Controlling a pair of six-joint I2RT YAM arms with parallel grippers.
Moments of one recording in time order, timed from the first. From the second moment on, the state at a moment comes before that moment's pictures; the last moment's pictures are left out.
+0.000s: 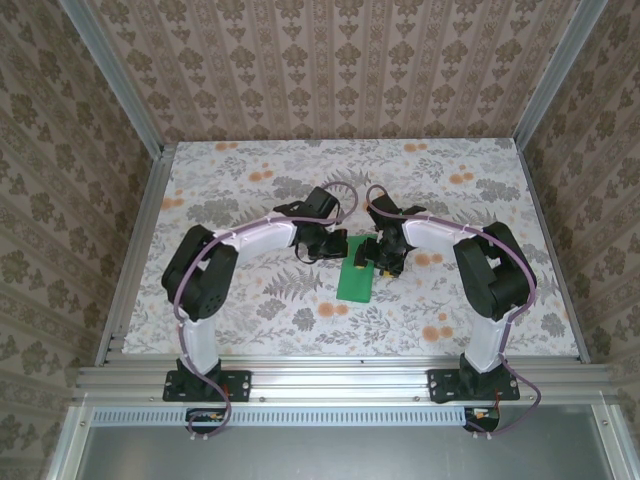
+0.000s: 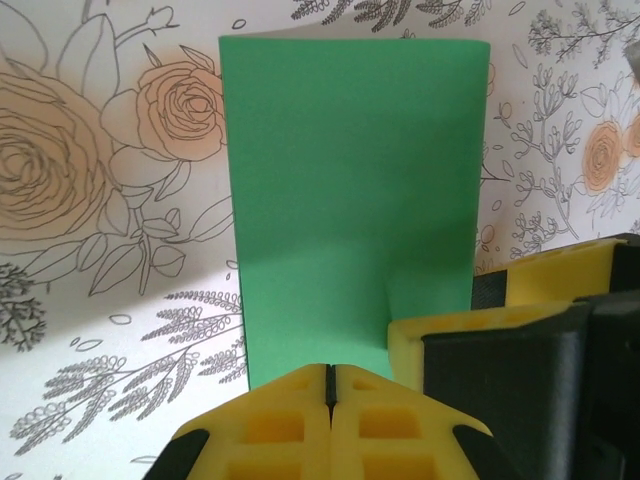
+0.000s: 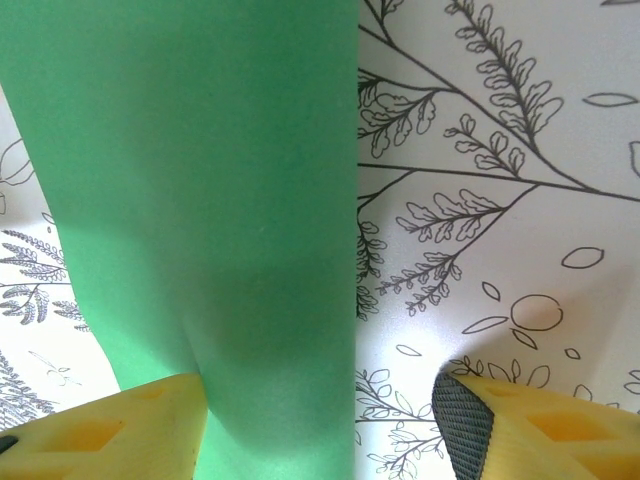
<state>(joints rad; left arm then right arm) -0.73 1.92 1.32 -0.49 0.37 -0.61 0.45 1.85 1.15 -0.68 -0.23 0.71</state>
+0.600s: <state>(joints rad) -0.75 2.03 1.38 -0.54 0.37 -0.61 0.45 1.85 1.15 -0.68 -0.22 0.71</state>
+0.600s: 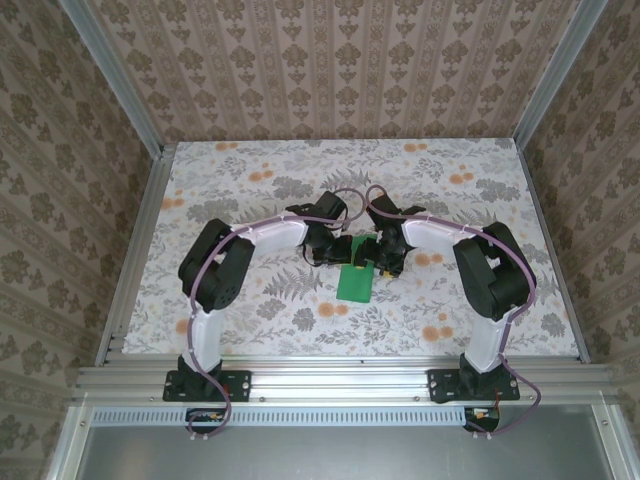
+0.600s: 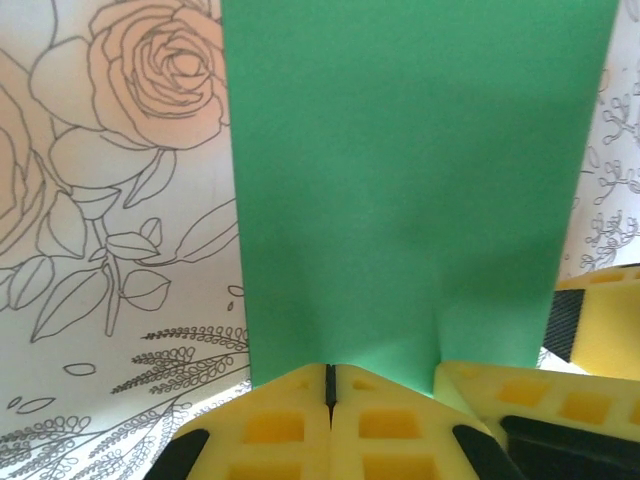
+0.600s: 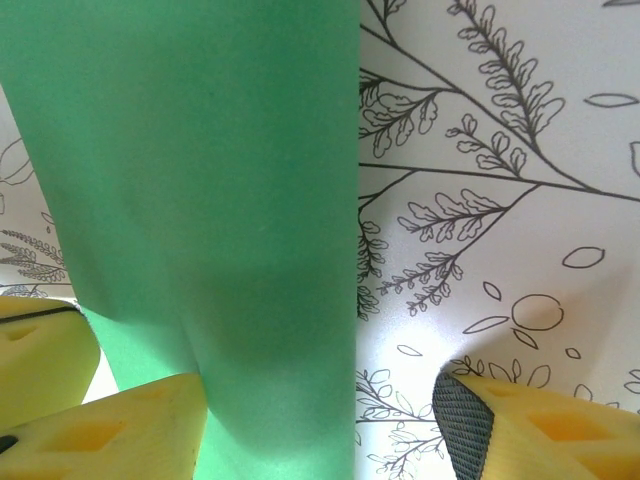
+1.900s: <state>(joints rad) -0.76 2.06 1.40 -0.55 0.36 -0.58 0.40 1.72 0.98 -0.38 -0.43 0.74</state>
